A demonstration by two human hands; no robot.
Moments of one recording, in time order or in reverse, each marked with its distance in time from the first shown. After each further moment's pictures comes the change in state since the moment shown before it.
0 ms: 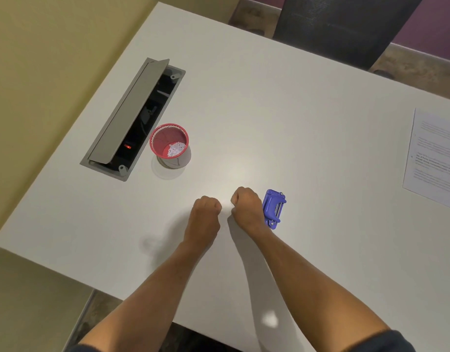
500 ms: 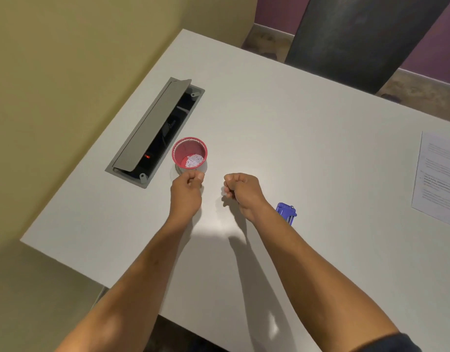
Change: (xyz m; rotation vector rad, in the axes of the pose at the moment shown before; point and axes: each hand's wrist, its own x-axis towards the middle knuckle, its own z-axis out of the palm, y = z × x) left_hand 0.039 0.012 -0.101 -0.615 0.261 -0.371; right_hand 0.021 -0.085 -0.039 0.974 -0.127 0.274
